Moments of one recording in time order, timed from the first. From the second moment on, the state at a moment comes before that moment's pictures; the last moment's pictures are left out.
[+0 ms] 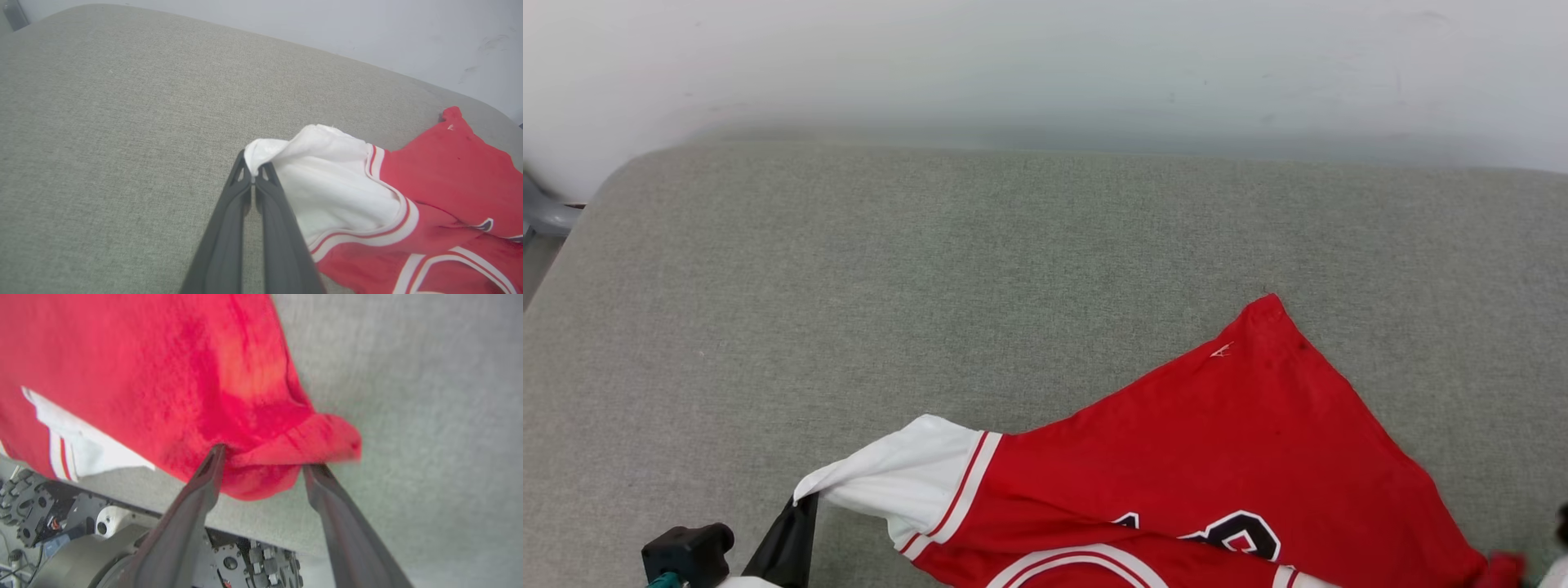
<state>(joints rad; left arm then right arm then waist) 0.10 0.48 -0.35 0.05 -0.74 0.14 -0.22 0.20 -0.60 0.08 0.10 0.71 0.13 0.65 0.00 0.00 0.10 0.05</state>
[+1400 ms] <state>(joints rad) -0.12 0.38 -0.42 0.05 -0.66 0.08 -0.25 -0.82 -0.64 0.64 0.40 0.58 0.13 0.96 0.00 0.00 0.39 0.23</state>
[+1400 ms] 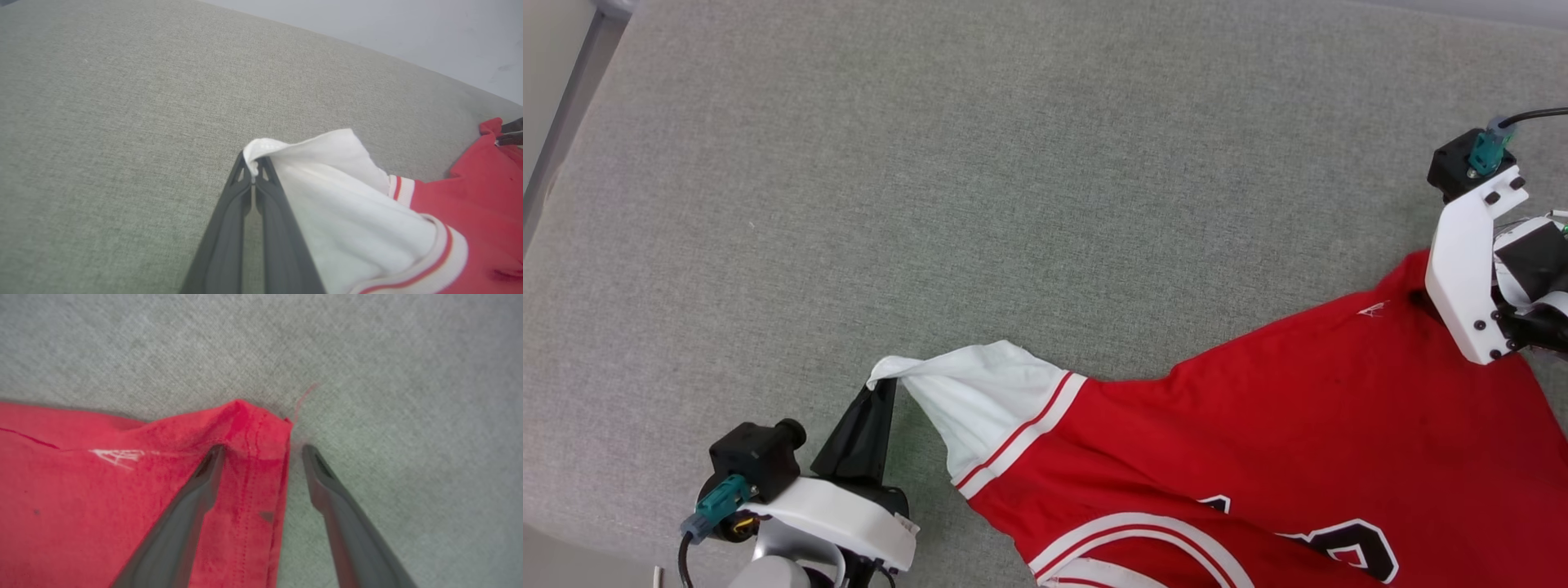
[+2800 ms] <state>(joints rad) -0.38 0.61 -0.28 -0.23 -0.59 0.12 -0.11 -0.73 -0.68 0.43 0.22 0.74 0.13 0.30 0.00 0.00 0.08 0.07</state>
